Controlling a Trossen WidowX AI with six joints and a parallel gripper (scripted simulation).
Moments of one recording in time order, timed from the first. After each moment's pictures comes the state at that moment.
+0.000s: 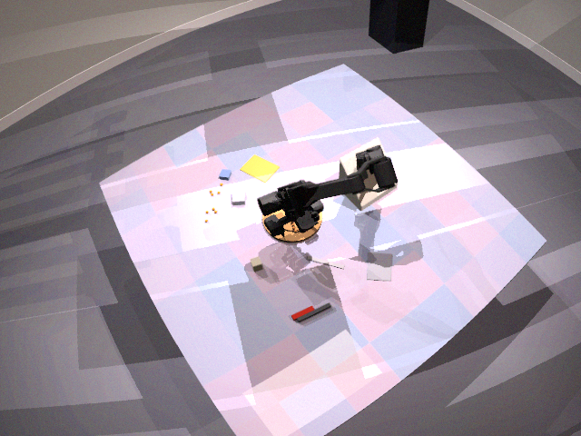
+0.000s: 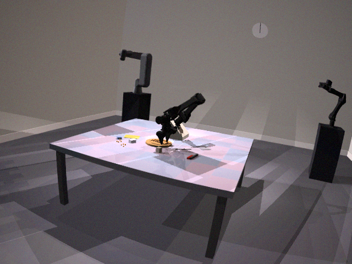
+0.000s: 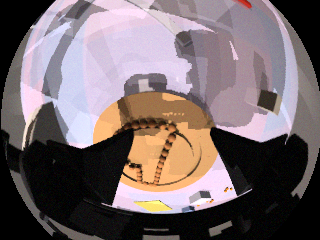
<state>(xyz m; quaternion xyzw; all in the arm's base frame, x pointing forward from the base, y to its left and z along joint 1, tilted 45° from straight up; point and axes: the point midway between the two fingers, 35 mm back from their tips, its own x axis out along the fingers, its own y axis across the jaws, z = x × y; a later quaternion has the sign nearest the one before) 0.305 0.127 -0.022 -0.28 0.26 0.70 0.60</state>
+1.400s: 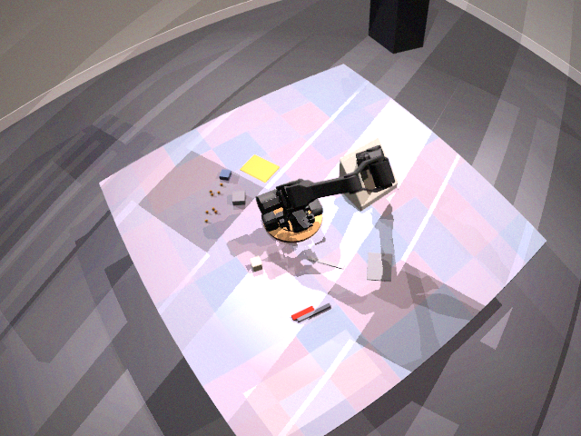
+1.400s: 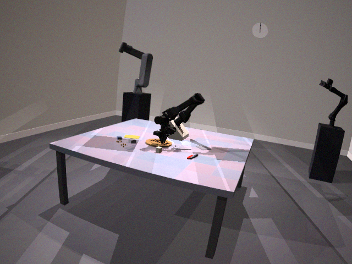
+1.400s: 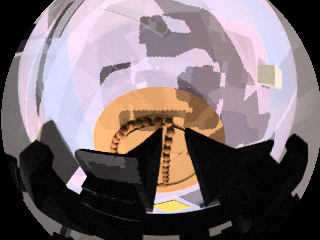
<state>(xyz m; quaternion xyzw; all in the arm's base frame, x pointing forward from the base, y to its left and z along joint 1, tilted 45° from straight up) 0.307 0.123 -0.032 -0.22 0.33 0.67 0.63</state>
